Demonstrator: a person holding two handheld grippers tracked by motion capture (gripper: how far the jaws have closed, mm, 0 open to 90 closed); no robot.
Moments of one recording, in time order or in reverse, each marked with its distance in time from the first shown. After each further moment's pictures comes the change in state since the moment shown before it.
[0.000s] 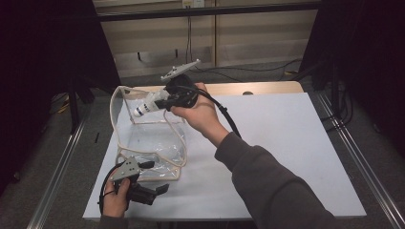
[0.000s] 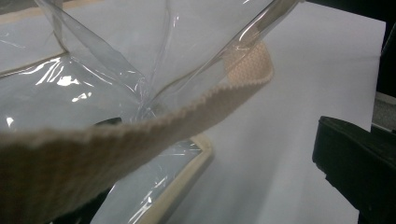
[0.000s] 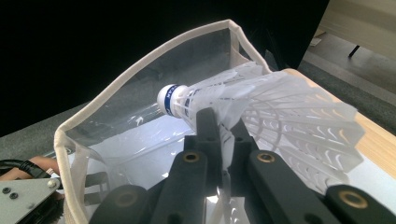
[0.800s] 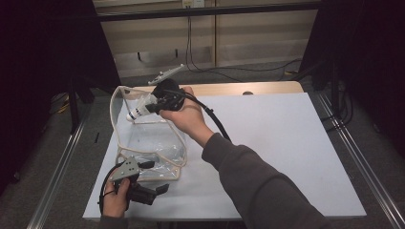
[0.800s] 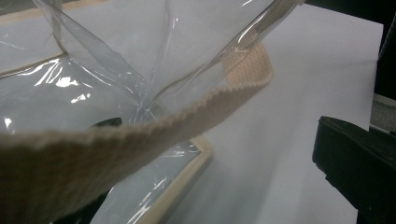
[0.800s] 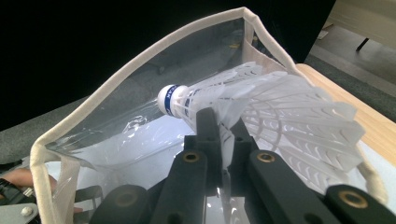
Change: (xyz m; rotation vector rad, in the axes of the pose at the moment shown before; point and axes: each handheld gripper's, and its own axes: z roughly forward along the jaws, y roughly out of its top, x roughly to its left) left arm 0.000 0.000 0.000 -0.007 -0.004 -0.009; right arm 0.007 0.001 0.035 0.032 0.007 -0.001
